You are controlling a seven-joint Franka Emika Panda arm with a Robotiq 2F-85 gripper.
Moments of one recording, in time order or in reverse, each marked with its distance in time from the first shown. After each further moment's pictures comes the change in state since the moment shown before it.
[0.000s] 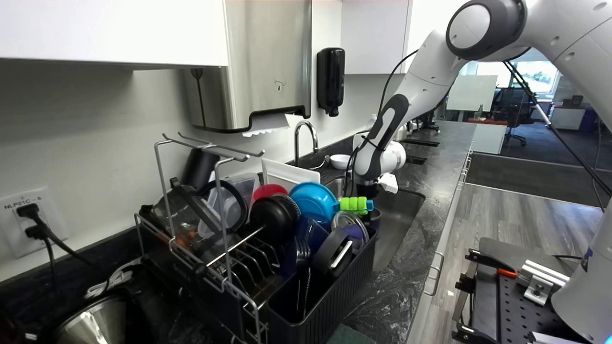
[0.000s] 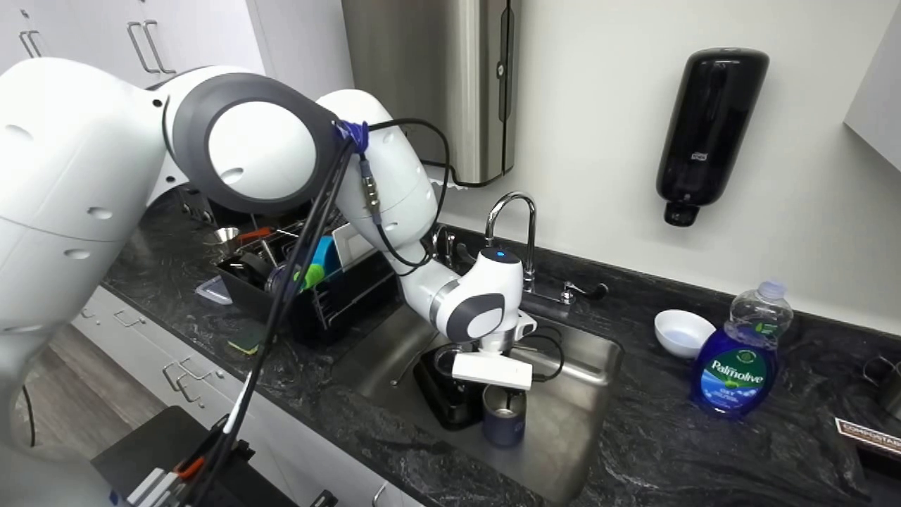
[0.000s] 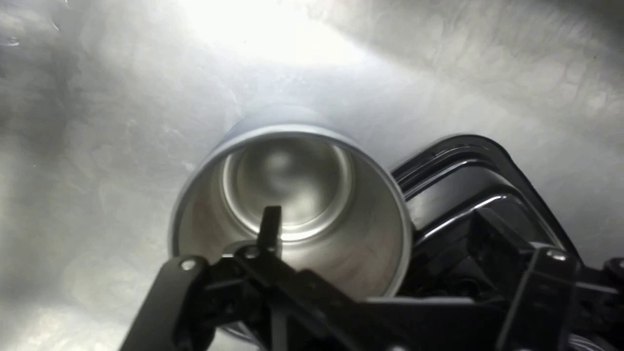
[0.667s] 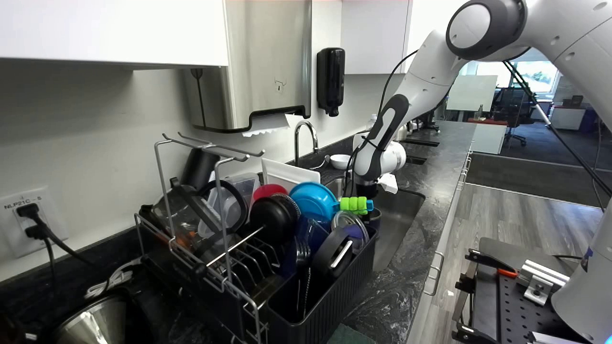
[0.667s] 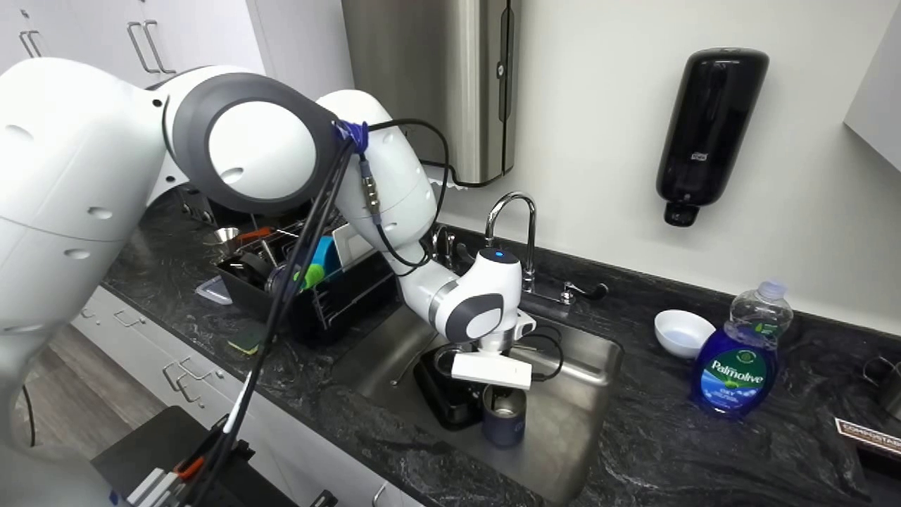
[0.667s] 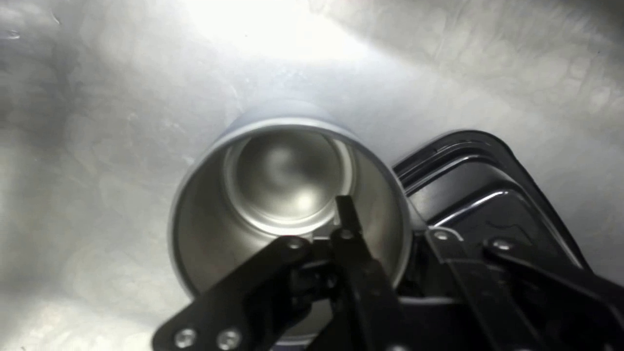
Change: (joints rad) arm 0.001 -0.001 0.001 -0.004 0.000 0.016 0.000
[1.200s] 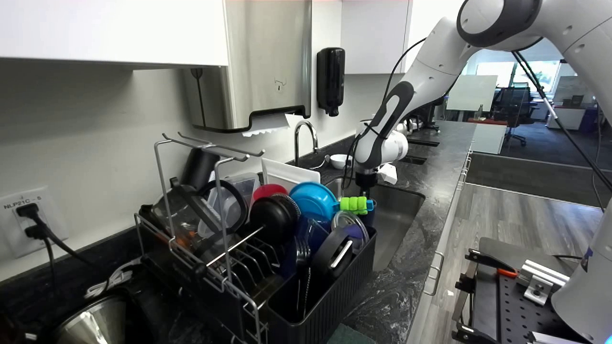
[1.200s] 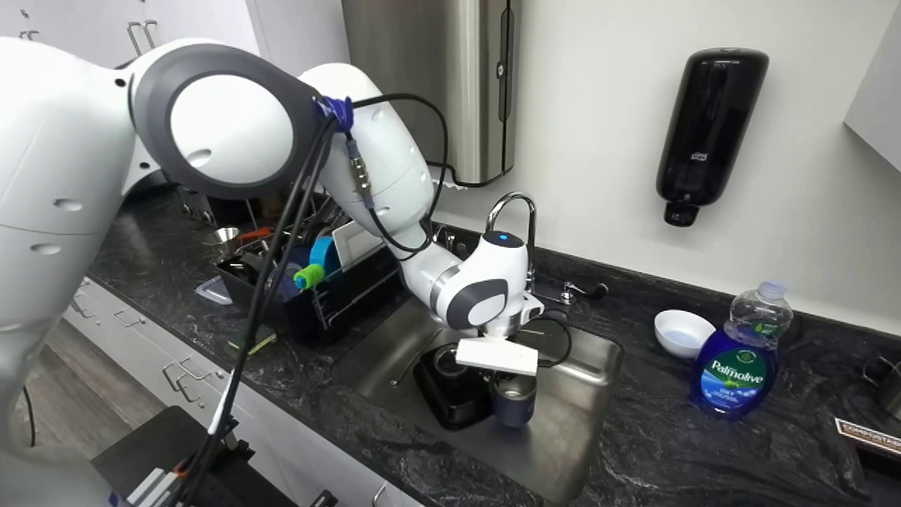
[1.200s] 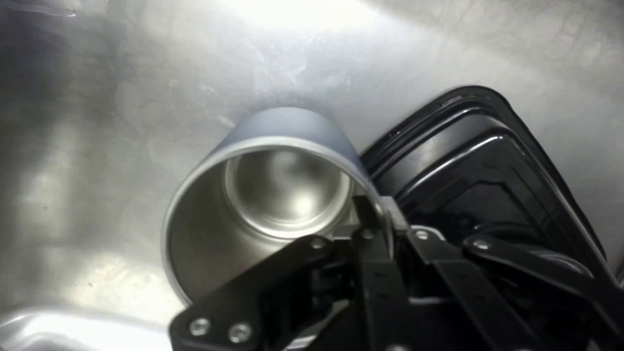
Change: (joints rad) arm -0.050 -0.081 0.040 -0.031 0.024 0.019 -0.006
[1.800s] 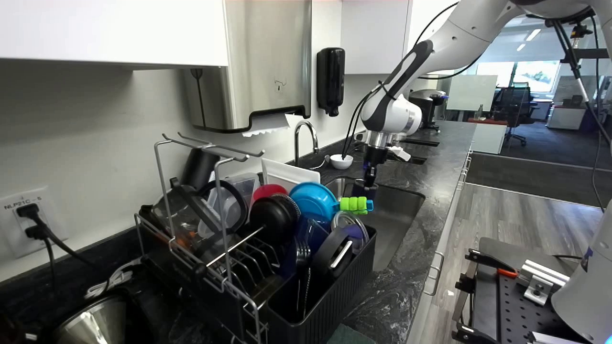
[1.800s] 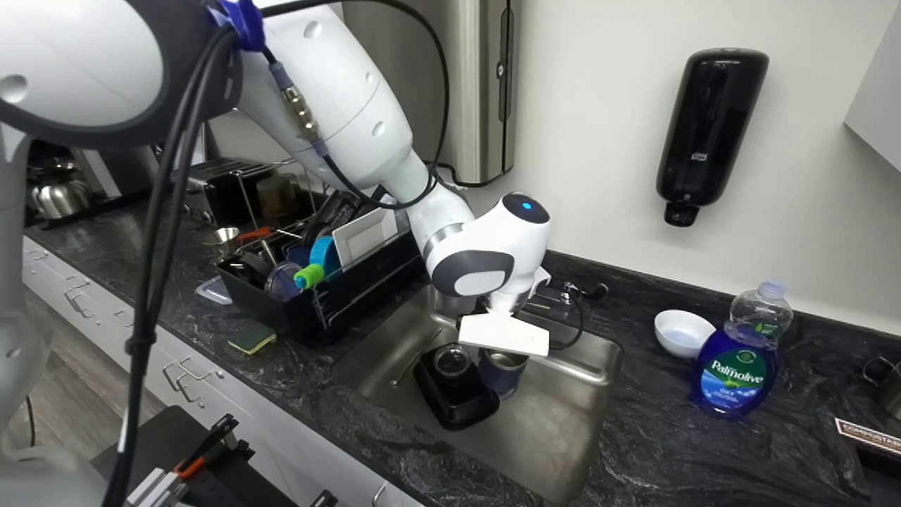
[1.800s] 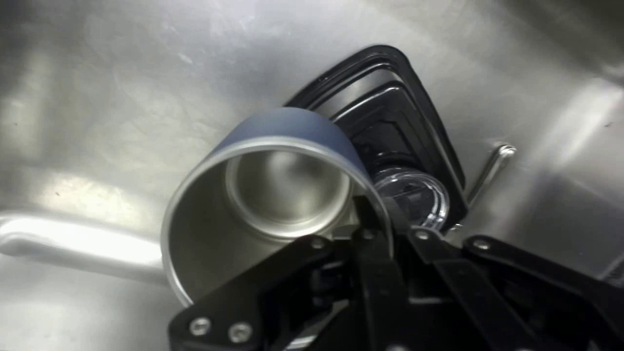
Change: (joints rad) arm -0.199 -0.227 0.163 -0.118 0.296 -0.133 -0.397
